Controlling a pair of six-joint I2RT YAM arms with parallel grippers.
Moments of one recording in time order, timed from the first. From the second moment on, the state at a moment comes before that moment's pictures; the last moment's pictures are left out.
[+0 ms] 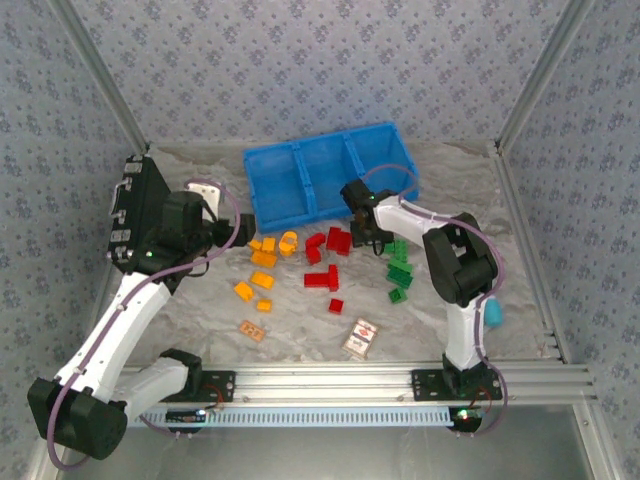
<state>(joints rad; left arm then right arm) -0.34 0.99 0.94 -0.54 -0.01 -0.21 0.52 1.99 1.41 -0.75 0.26 0.38</state>
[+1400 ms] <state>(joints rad) -0.39 1.08 0.99 -0.53 -0.05 -0.21 0.48 1.96 1.69 -0.58 0.09 0.17</state>
